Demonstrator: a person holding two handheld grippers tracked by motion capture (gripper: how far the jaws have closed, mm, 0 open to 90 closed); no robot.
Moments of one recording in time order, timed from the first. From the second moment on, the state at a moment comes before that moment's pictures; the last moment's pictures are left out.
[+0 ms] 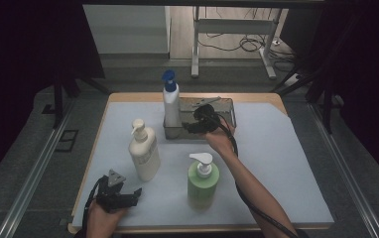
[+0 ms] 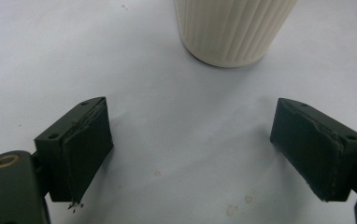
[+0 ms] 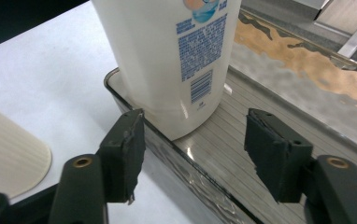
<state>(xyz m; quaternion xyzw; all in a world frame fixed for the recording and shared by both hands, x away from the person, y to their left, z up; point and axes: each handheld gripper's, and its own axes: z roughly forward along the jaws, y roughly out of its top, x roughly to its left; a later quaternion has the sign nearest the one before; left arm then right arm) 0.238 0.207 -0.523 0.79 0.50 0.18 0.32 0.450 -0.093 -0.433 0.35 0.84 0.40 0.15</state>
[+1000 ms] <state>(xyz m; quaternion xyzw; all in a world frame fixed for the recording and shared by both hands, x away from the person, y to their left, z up) 0.237 0.207 -0.523 0.79 0.50 0.18 0.31 0.410 -0.136 -0.421 0.30 0.85 0.41 0.15</state>
